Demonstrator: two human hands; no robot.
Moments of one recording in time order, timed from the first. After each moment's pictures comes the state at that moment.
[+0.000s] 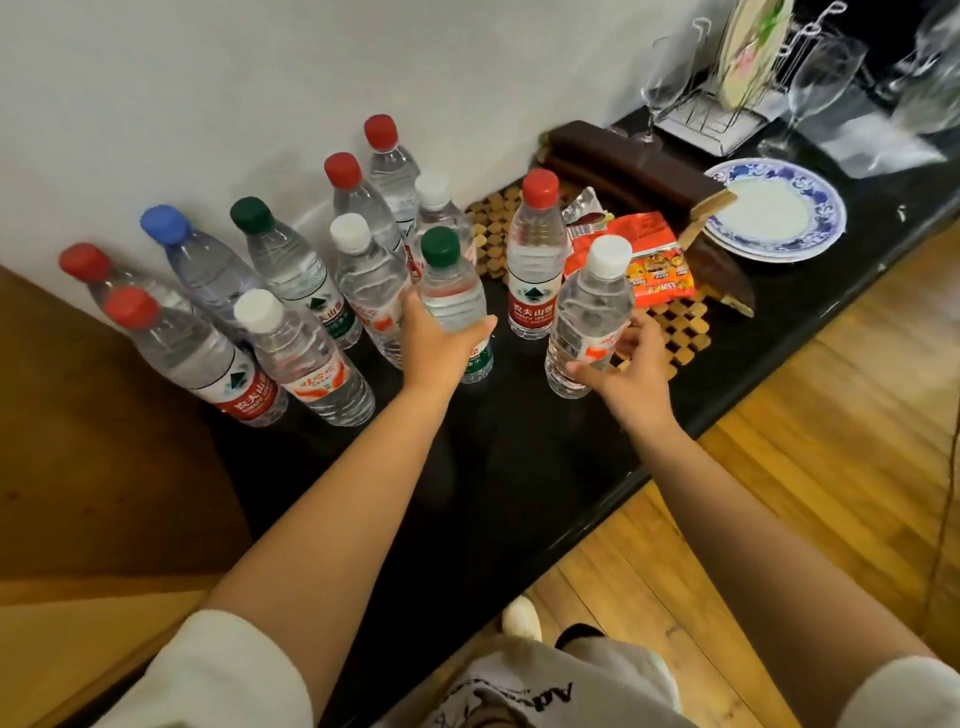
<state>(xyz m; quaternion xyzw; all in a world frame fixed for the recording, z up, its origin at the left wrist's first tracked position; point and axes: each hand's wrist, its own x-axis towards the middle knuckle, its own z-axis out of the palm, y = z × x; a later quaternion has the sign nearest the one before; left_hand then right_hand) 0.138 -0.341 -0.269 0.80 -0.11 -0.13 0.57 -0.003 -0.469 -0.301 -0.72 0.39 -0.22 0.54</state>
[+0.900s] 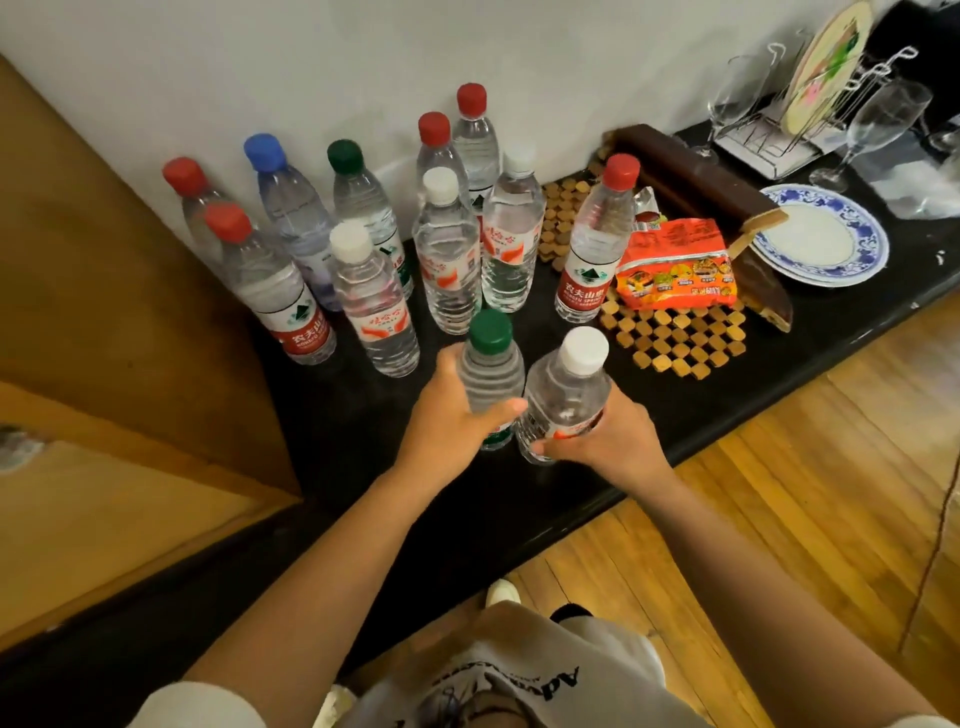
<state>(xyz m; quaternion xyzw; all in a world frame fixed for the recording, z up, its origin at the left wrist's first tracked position) 0.071 -0.230 -0.273 0.80 -0.19 -0.22 0.52 -0.031 -0.387 -0.286 -0.85 0.26 -0.02 0.47</state>
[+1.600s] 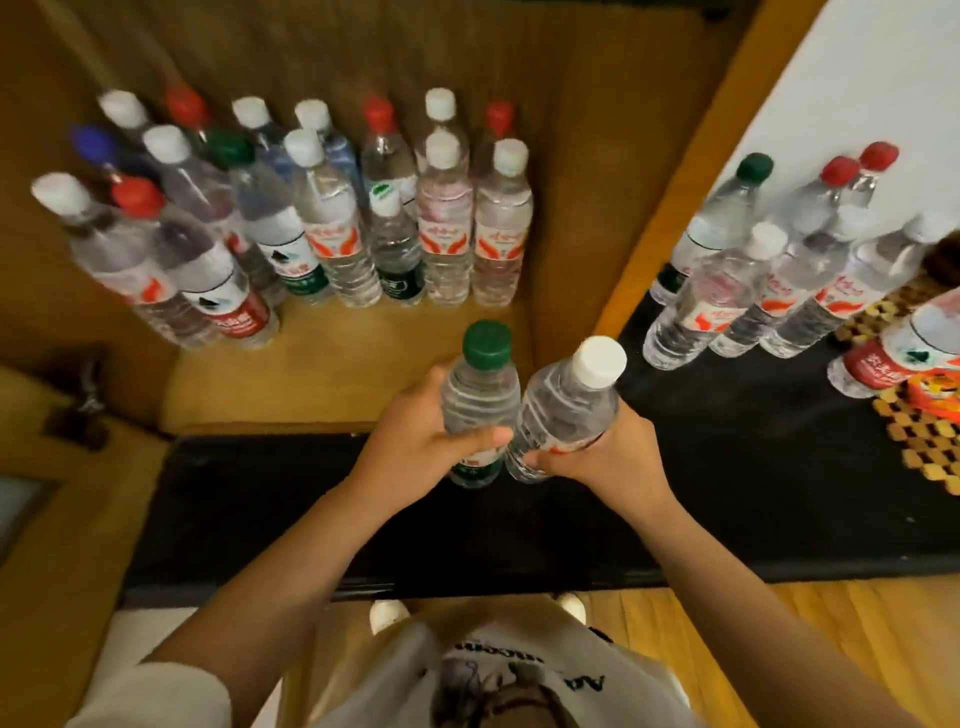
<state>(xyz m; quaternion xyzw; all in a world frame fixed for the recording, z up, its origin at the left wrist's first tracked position) 0.048 0.089 -0.228 0.82 -0.10 -0.12 0.56 0.028 -0.116 -0.256 -0.87 0.05 0.03 0.48</state>
